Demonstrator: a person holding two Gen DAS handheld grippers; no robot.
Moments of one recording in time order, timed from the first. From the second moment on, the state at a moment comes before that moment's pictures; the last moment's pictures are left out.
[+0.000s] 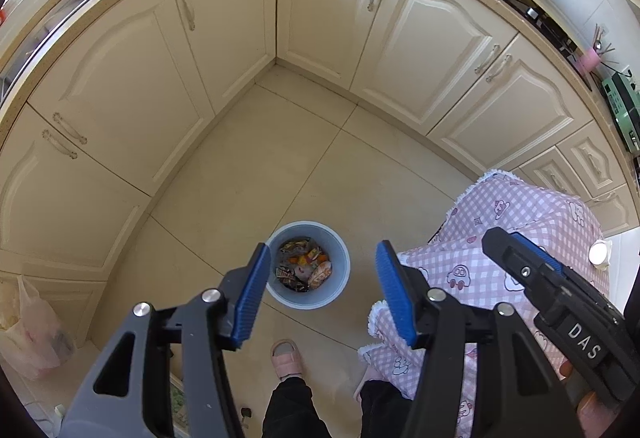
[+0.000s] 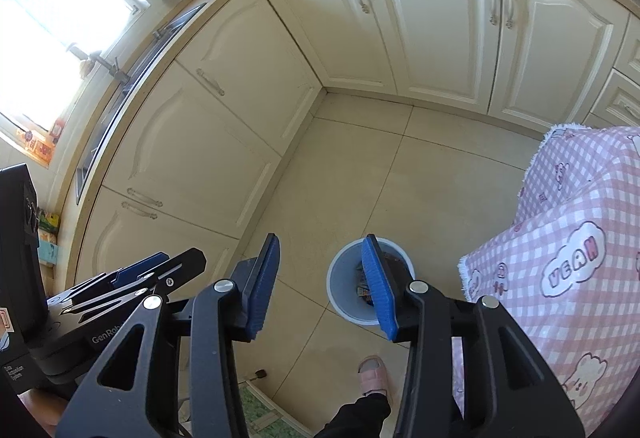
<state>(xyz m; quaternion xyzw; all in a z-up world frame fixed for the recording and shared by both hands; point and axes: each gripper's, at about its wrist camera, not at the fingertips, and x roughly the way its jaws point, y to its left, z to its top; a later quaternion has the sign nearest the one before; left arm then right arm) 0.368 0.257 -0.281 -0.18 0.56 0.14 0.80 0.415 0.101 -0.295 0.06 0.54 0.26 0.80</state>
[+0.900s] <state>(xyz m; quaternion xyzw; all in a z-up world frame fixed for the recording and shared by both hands) 0.508 -0.132 -0.292 -0.08 0.58 -0.06 0.81 0.441 -0.315 -0.293 0.21 0.49 -0.02 0.85</state>
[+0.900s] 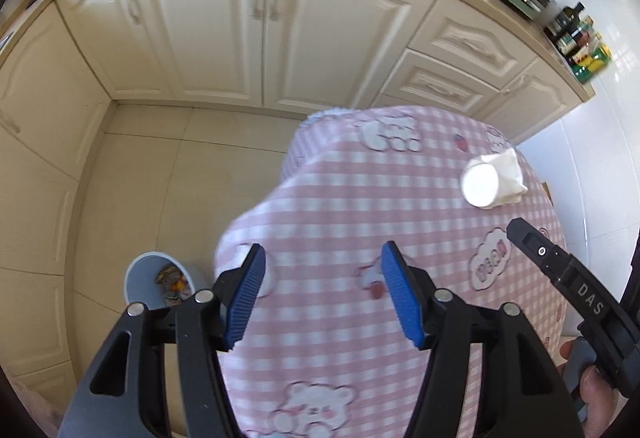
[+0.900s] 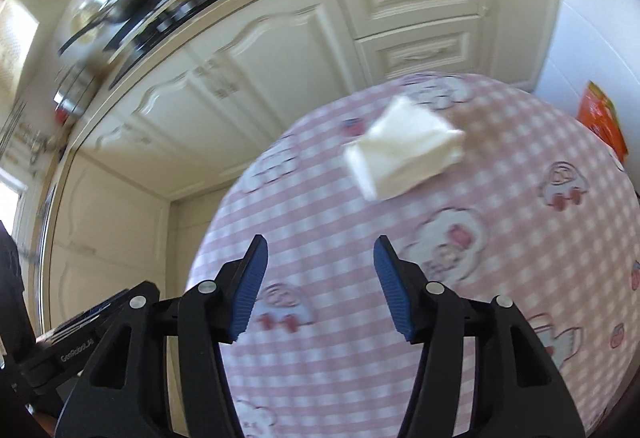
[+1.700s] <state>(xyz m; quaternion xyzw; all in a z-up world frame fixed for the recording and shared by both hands) 0.516 -0.148 -0.315 -0.04 0.60 -0.02 0.80 0.494 -0.423 -0.369 0.50 0.45 -0.05 0.74</state>
